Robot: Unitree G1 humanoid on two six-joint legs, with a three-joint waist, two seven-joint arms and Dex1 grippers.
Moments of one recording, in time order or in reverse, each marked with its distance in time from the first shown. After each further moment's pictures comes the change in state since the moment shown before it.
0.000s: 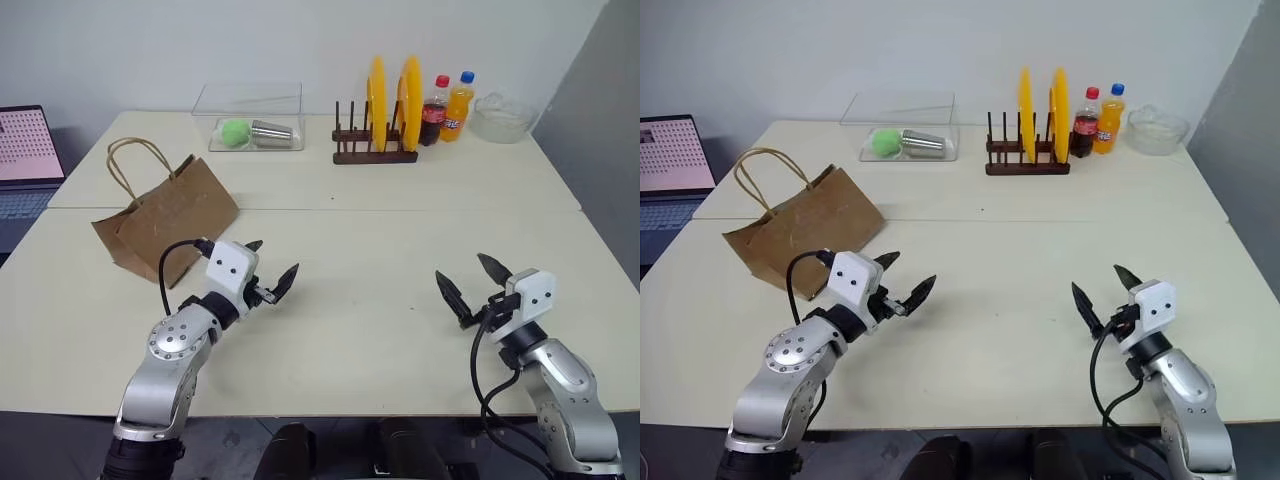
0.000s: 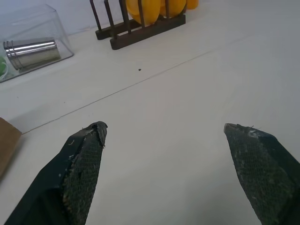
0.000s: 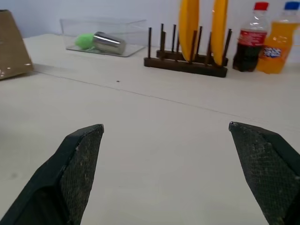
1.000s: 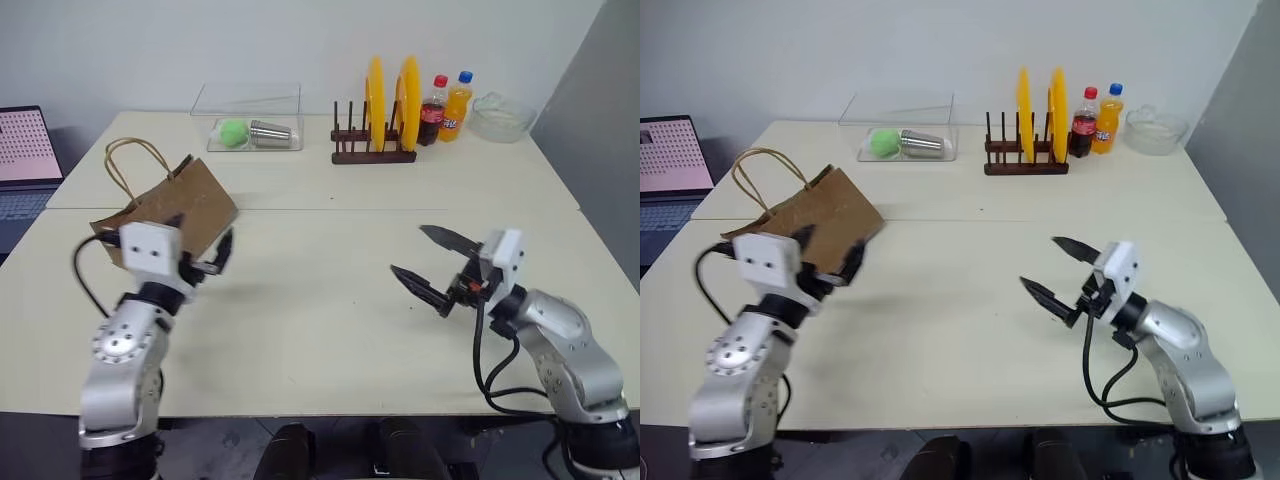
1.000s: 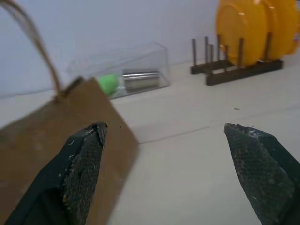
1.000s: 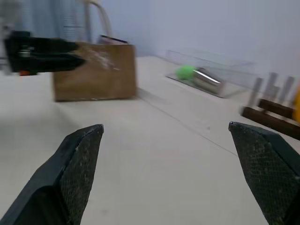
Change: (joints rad) left arm -0.022 0.000 0.336 0.001 -0.103 -0.019 0.134; right arm -0.314 -0.191 0.142 -0.101 0.220 0.213 0.311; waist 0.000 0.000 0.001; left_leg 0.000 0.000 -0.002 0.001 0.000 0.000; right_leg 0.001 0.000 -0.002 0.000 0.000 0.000
